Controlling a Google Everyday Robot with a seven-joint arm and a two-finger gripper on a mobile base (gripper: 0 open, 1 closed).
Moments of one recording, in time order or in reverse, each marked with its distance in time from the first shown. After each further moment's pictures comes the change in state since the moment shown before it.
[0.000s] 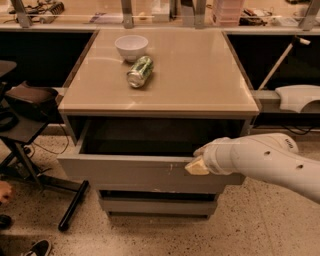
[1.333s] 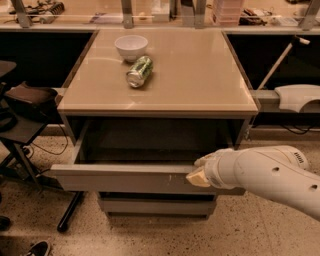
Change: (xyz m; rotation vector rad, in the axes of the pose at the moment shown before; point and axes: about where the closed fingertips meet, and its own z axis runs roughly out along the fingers) arm 0.014 0.033 -0.028 -0.012 0.019 0.053
